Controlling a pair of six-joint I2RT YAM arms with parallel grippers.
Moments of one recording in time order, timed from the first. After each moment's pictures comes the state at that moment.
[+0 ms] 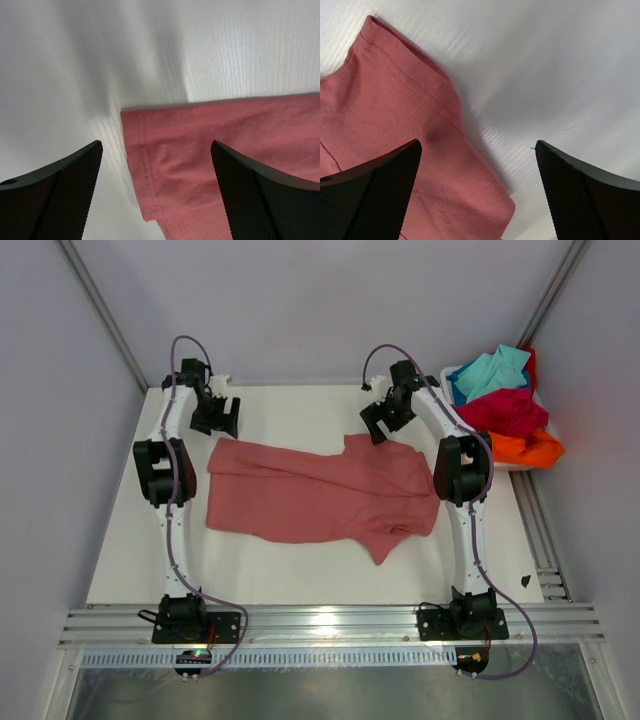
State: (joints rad) left arm 0.04 2.45 2.28 -1.02 0.25 0.23; right arm 0.20 2.42 2.19 -0.88 -0.24 -0.47
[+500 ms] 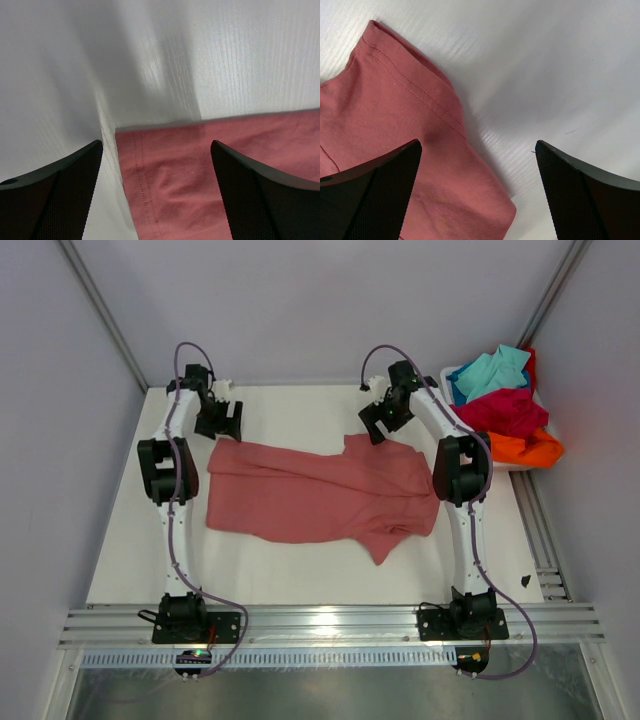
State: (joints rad) left arm 0.04 2.50 2.29 -0.99 0.28 0.21; right arm 0.21 2.42 2.18 -0.87 -0.23 -0.47
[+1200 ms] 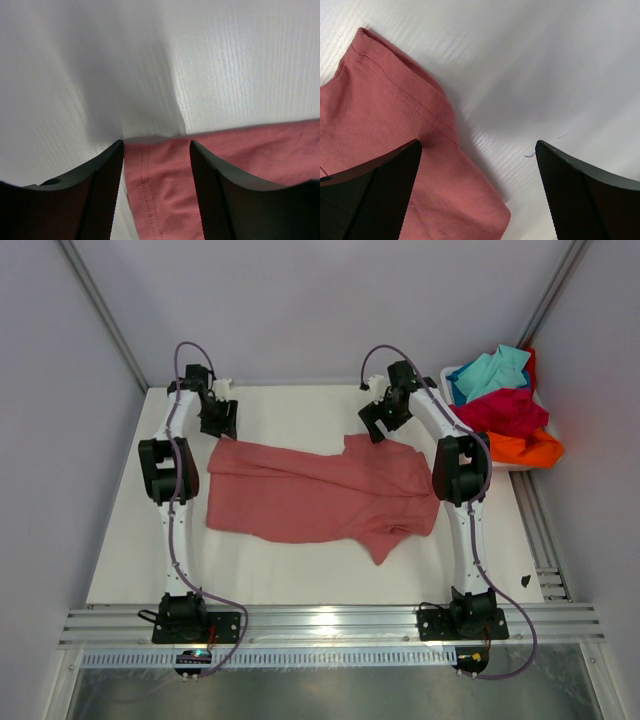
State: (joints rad) left arm 0.04 2.52 2.29 -0.95 0.29 0.21; right arm 0.21 2.43 2.18 -0.84 -0.21 -0.47
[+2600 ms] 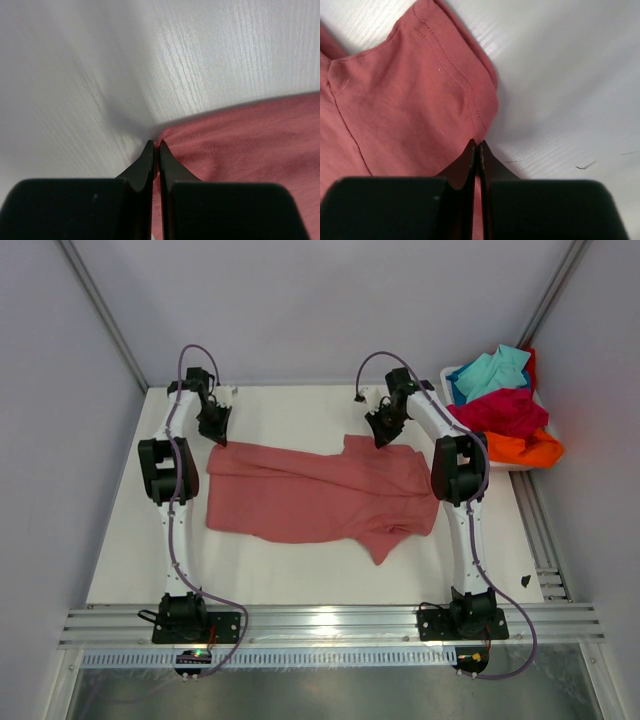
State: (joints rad) left arm 0.04 2.51 2.28 -1.03 0.25 0.33; right arm 0.22 2.44 2.16 -0.93 -0.35 -0.56
